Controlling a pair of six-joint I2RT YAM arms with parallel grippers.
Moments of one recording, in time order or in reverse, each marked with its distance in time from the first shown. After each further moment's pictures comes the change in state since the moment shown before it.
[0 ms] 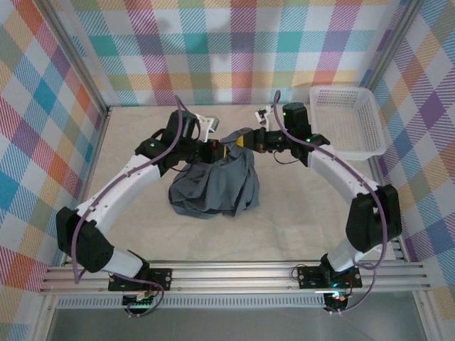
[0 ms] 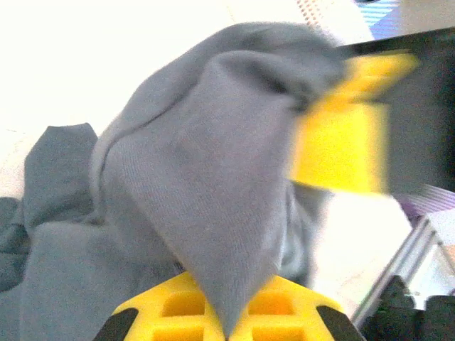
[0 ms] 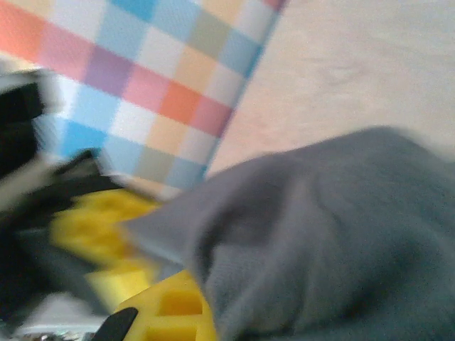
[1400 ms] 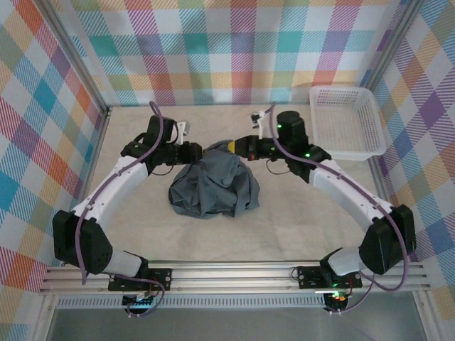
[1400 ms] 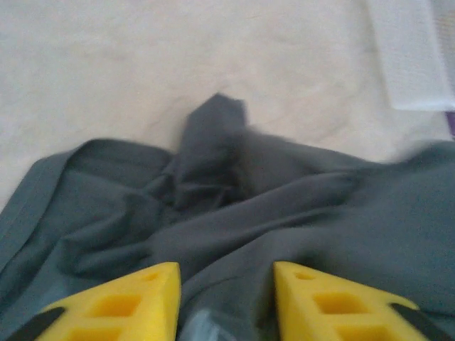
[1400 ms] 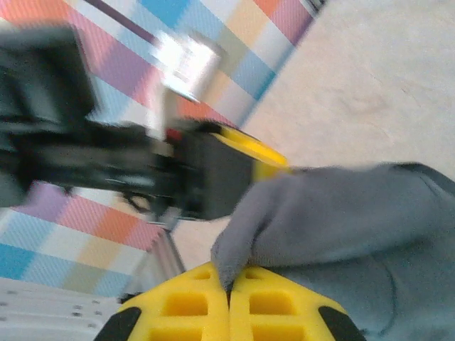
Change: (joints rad) left arm 0.205 -0.012 -0.171 -0.012 -0.080 -0.009; right arm 0.147 -0.221 -0.108 0.151 0.169 0.081
